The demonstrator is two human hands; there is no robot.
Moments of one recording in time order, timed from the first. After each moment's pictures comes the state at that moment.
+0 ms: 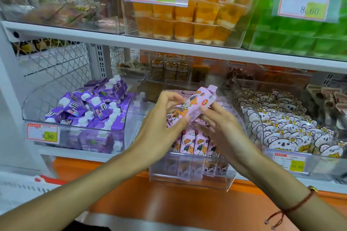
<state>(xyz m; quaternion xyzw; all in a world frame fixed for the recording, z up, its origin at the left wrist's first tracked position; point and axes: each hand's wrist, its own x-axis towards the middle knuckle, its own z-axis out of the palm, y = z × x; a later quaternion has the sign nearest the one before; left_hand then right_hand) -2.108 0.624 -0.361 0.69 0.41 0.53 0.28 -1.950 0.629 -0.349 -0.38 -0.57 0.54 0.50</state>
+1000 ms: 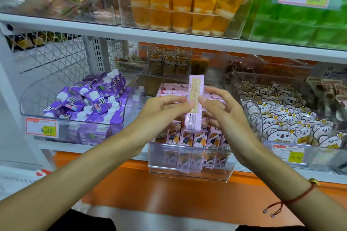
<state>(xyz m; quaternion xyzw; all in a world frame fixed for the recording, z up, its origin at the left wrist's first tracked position) -2.112 0.624 -0.341 0.58 0.46 0.45 0.50 -1.946 0.621 -0.341 -0.44 -0.59 0.44 0.52</state>
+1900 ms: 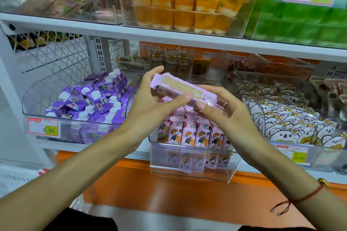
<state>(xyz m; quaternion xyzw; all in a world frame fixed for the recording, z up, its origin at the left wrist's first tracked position) -2.121 0.628 -0.339 0.57 0.40 0.58 0.42 -1.942 0.621 -0.341 -0.37 -0.65 0.43 0.51</state>
